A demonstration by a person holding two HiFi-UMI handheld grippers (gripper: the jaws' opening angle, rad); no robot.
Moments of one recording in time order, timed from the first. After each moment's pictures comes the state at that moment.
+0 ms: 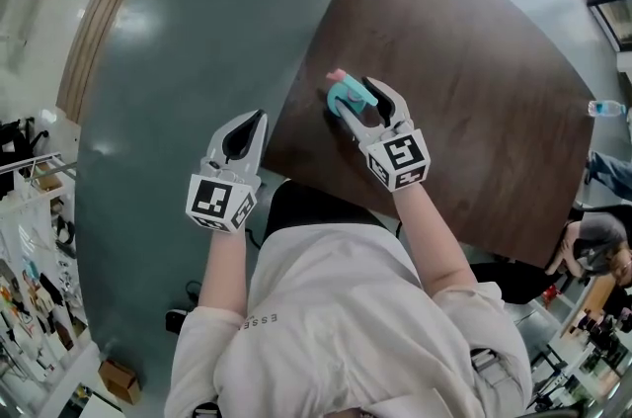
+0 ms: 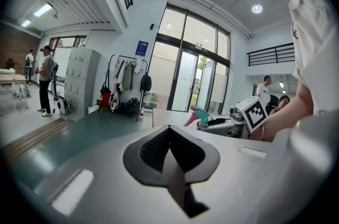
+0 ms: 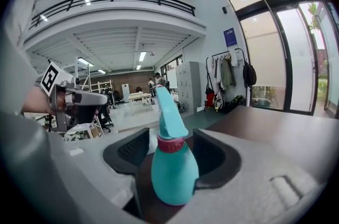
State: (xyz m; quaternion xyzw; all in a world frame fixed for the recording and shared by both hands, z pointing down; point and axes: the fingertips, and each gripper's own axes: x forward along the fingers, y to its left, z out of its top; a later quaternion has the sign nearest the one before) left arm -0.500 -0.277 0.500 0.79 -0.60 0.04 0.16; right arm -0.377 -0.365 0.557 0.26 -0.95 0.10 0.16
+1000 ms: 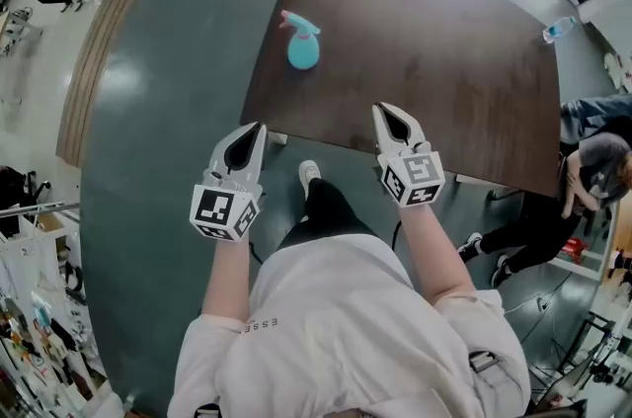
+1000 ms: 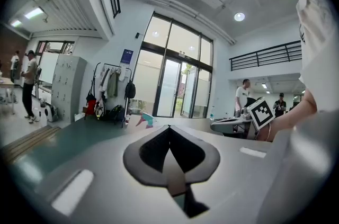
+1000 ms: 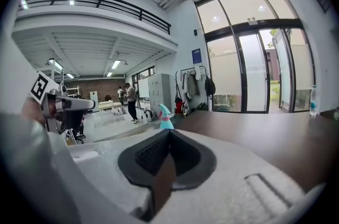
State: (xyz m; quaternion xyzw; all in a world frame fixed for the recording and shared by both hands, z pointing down) left arm -0.415 -0.139 0.448 0.83 -0.55 0.02 0.12; right arm -0.217 -0.214 0.492 0.44 -0.89 0.10 0.11
